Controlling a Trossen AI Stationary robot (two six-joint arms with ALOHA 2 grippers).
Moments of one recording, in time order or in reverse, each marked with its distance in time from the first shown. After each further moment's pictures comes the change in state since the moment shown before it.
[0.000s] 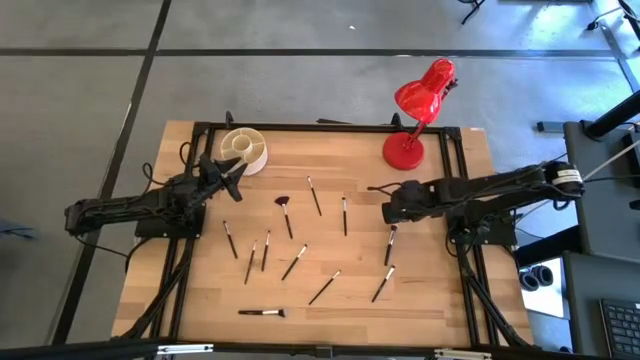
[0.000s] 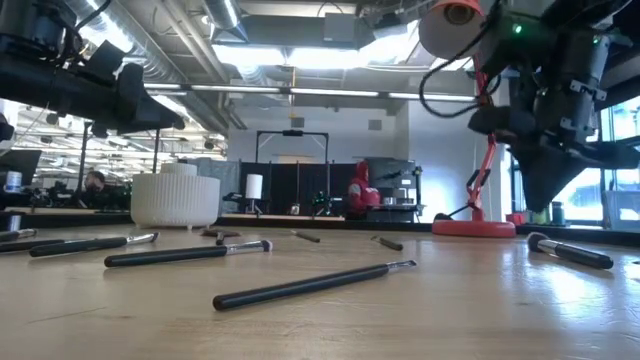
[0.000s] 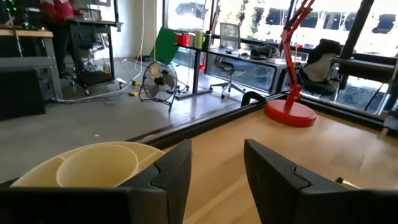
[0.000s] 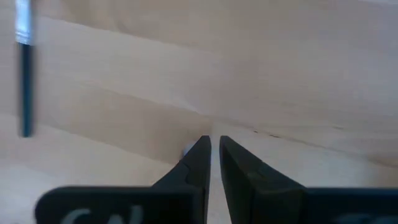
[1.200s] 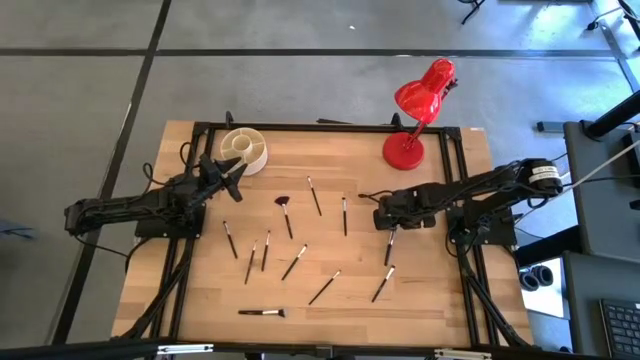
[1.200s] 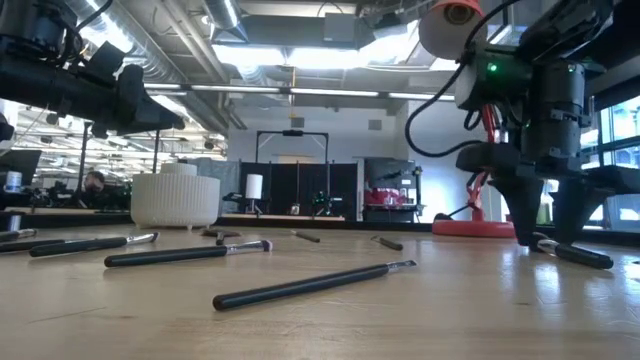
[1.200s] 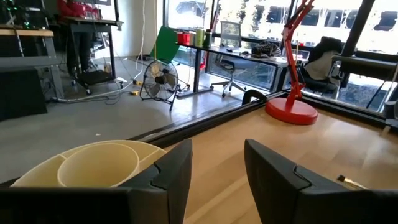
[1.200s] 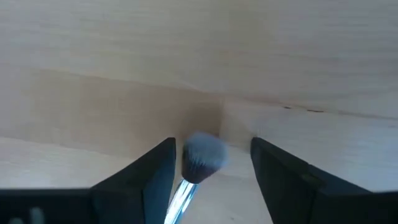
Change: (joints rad) left arm -0.001 0.005 0.000 -0.006 0.001 -0.003; right arm -0.003 0.236 0.003 0.133 -0.148 0.106
